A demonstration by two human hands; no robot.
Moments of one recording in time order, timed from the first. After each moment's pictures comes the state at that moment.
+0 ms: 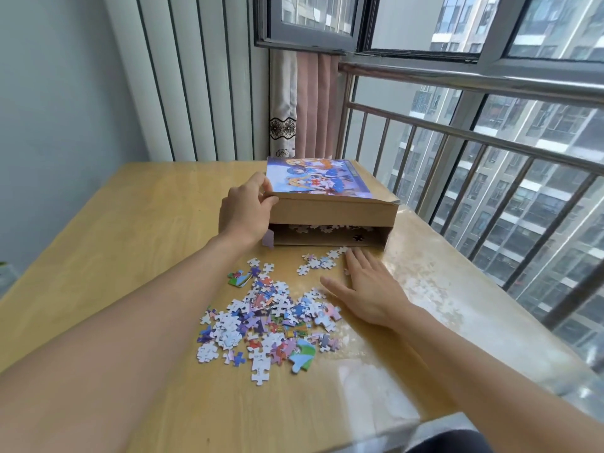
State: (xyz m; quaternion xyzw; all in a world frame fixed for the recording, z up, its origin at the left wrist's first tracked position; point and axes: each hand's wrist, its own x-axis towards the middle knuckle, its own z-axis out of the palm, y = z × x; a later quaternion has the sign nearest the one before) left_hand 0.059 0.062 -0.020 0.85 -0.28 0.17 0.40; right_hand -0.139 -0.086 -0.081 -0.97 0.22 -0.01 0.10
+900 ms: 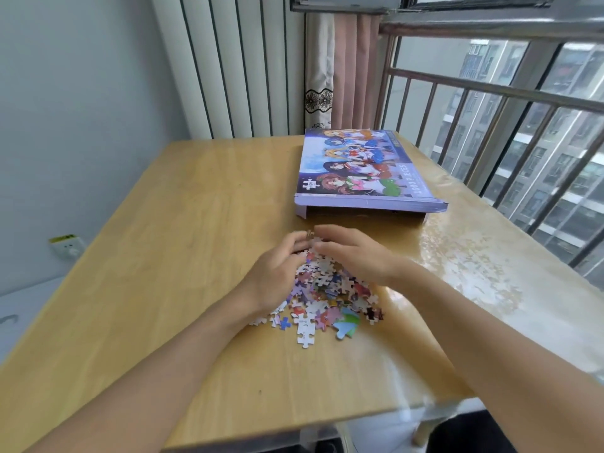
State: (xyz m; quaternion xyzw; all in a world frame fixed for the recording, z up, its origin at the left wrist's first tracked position) left_hand -0.027 0.153 -0.077 0.78 -0.34 -0.19 0.49; right_hand -0.094 -0.021 -0.058 -0.91 0.08 0.02 0.41
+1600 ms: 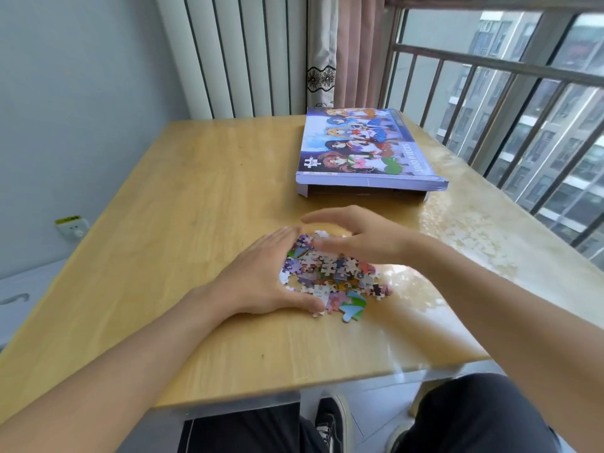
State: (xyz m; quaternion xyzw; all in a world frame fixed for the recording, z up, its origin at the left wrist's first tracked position) left_hand -0.039 0.187 -0.080 0.86 -0.46 -0.09 0.20; right_hand -0.116 -0.021 -0.034 -0.95 -0.03 0.05 0.31
